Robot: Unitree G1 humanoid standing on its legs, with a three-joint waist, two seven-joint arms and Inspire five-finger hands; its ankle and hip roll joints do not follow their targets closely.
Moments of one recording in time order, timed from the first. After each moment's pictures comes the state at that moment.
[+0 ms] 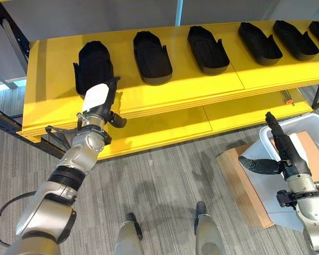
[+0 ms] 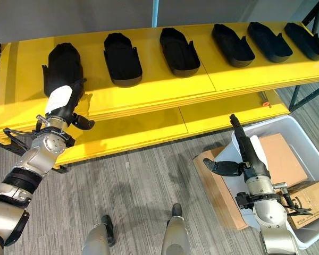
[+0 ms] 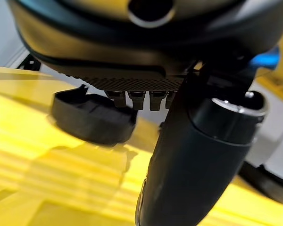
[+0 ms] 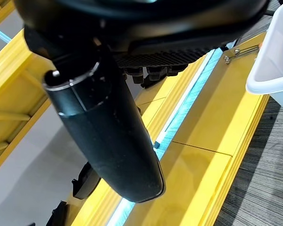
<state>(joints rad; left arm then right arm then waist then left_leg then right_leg) -0.72 0.71 -0.39 0.49 0.32 0.04 0.23 0.16 -0.57 -0.20 -0.14 0.03 -0.14 0.00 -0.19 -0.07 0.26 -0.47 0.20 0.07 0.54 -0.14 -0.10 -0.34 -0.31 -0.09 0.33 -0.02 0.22</state>
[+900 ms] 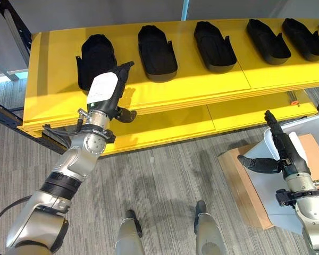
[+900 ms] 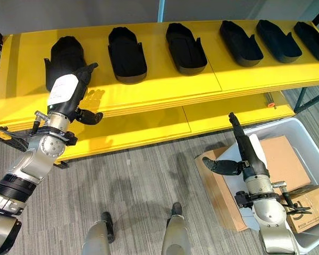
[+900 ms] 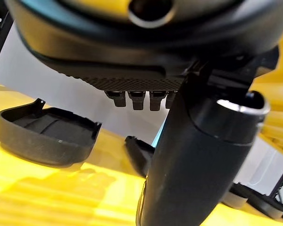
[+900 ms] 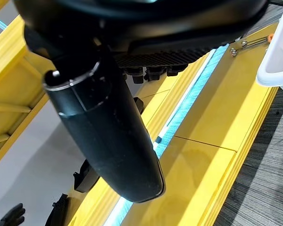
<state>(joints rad) -0.64 0.74 -0.35 0.32 0.37 0.00 0.23 0.15 -0.57 -0.19 -0.14 0.03 -0.15 0.00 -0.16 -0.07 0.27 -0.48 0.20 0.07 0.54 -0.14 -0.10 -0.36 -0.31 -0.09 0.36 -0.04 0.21</state>
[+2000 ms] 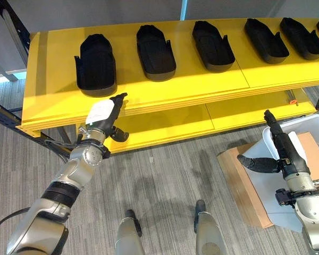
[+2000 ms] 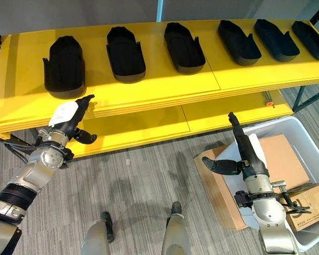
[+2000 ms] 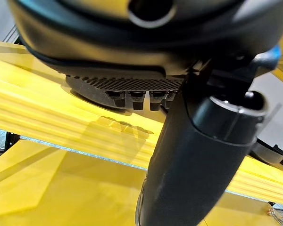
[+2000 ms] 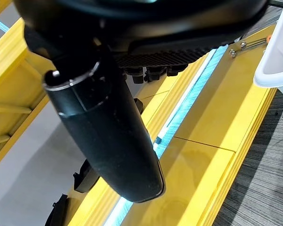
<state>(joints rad) -0.57 0.73 -0.36 0.44 0.37 0.00 0.16 0.15 -0.57 -0.19 -0.14 0.03 -0.15 0.00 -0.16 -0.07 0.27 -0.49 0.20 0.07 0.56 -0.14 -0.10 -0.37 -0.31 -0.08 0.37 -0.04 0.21</state>
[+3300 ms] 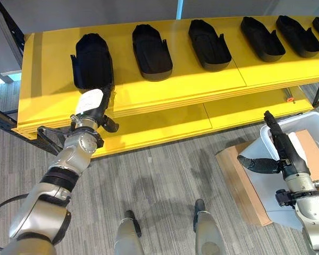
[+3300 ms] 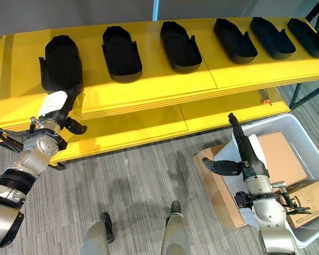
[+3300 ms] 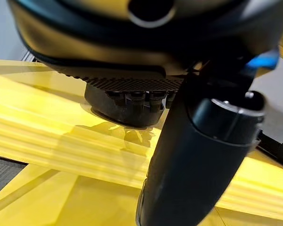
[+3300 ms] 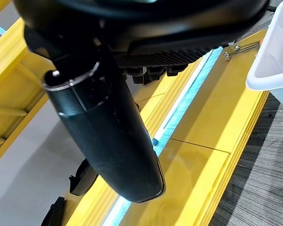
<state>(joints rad) -0.73 0.74 -0.39 0.63 0.36 0.04 0.17 0.16 -0.57 -0.19 -0.14 0.03 -0.15 0.00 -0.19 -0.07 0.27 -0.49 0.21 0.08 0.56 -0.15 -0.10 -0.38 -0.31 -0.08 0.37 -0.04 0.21</state>
